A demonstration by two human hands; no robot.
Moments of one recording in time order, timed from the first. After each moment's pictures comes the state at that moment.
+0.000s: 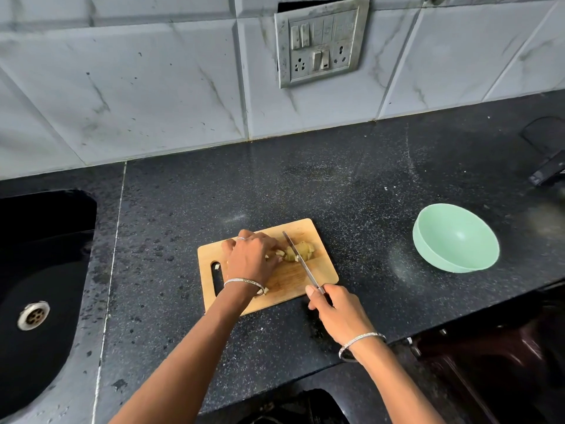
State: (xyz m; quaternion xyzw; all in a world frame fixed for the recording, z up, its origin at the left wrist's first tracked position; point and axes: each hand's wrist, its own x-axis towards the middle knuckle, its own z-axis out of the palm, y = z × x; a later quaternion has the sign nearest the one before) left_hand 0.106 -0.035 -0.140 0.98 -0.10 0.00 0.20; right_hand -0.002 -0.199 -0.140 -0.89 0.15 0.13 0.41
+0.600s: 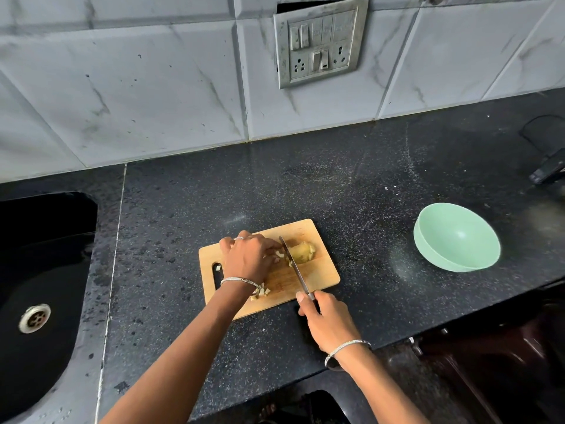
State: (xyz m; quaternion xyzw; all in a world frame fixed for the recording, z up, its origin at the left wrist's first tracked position) left_hand 0.114 -0.027 -0.145 0.98 -0.12 0.00 0.16; right_hand -0.006 -0.175 -0.150 -0.88 0.16 0.13 0.42
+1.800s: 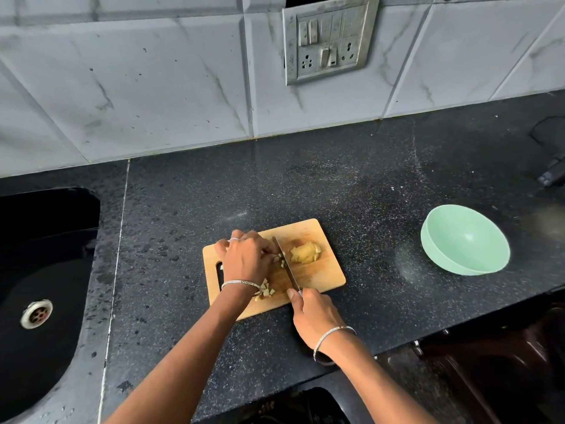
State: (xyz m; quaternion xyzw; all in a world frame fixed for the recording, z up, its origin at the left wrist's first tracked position) left_hand 0.115 -0.017 -0.152 0.97 -0.06 0.01 0.22; right_hand 0.012 -0.146 -0.140 -0.90 0.17 0.20 0.34
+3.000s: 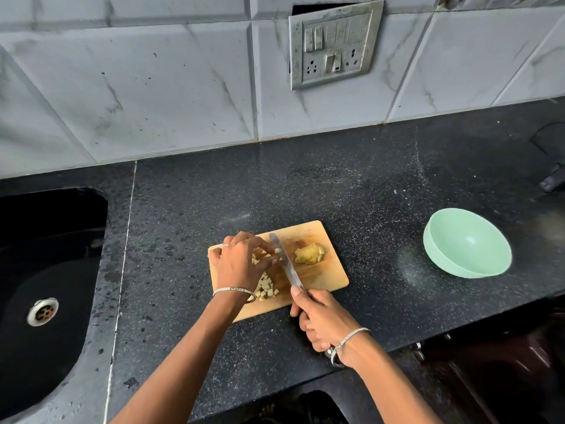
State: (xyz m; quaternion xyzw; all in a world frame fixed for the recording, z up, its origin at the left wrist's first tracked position) left_hand 0.100 0.002 -0.139 0.96 -0.04 0.03 0.27; right_hand 0.003 -0.155 -0.123 -0.68 0.23 0.28 0.64
